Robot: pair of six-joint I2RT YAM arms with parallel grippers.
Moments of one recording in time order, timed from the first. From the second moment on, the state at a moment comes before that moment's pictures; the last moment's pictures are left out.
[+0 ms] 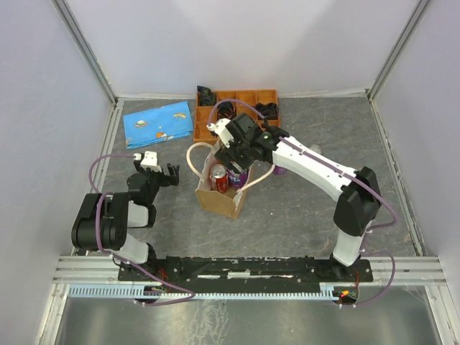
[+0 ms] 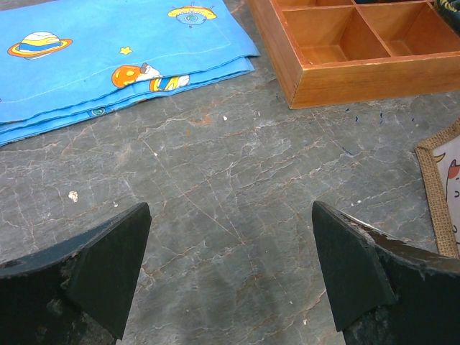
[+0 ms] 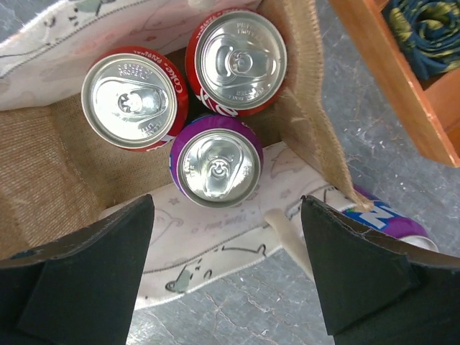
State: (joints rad) left arm 0.02 1.52 0.20 1.18 0.22 0.00; right arm 0.81 1.79 1.65 -0.78 0.06 -0.13
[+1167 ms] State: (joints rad) left arm 0.02 1.52 0.20 1.18 0.22 0.00; right arm 0.80 2.01 1.67 -0.76 -0.01 -0.13
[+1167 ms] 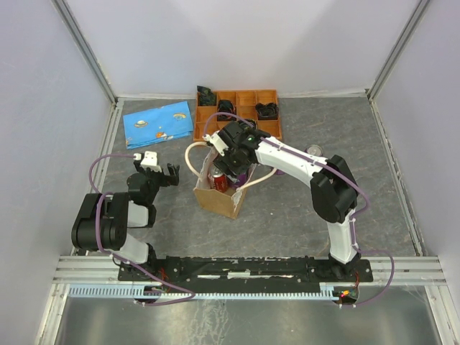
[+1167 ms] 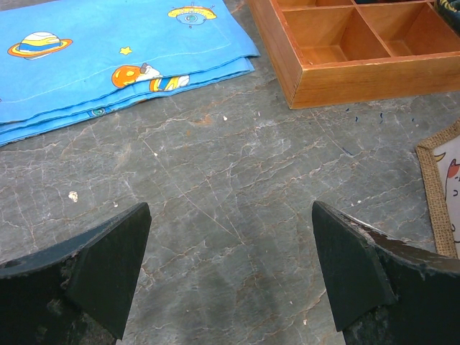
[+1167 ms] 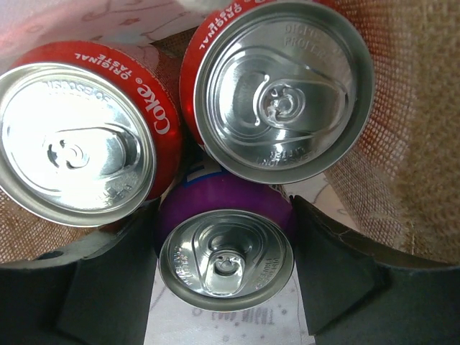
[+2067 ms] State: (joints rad) left arm 0.02 1.52 0.20 1.18 0.22 0.00; right arm 0.81 1.69 1.72 -0.76 0.15 -0.13
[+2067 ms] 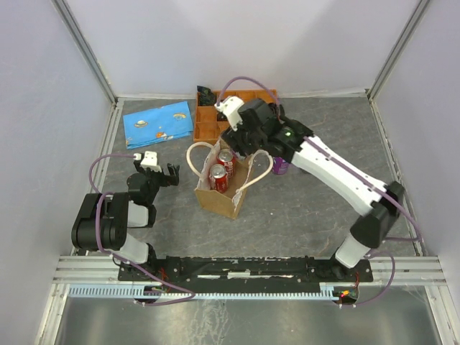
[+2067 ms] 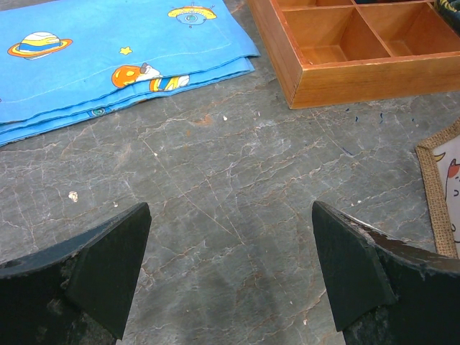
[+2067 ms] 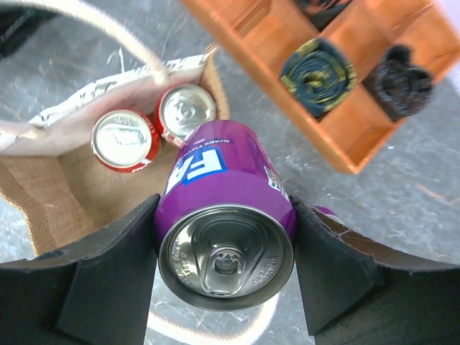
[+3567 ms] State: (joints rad) left arm 0.02 1.52 0.20 1.18 0.22 0.00; right arm 0.34 1.28 1.01 -0.71 0.35 0.32
